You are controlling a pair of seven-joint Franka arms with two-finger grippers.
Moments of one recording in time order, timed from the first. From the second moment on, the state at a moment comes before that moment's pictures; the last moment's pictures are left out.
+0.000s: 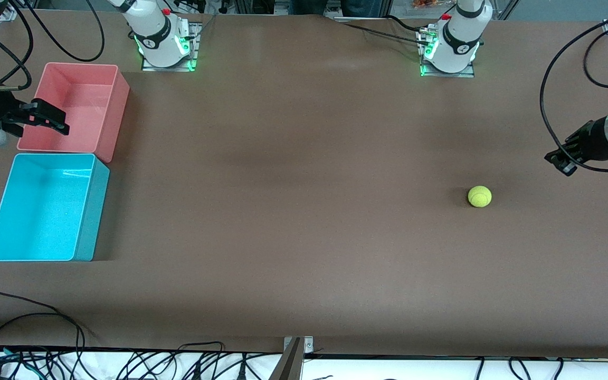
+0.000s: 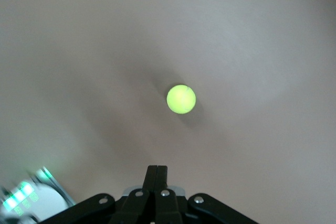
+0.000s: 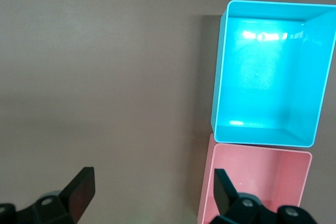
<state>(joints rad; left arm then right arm) 0.01 0.18 0.05 -1.58 -0.02 1.57 -0.95 -0.02 0.04 0.04 -1.59 0.00 1.57 -0.04</state>
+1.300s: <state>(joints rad) 0.13 0.44 0.05 -2.12 0.00 2.48 -1.44 -0.02 0.04 0.04 -1.59 0.00 1.57 -0.04</state>
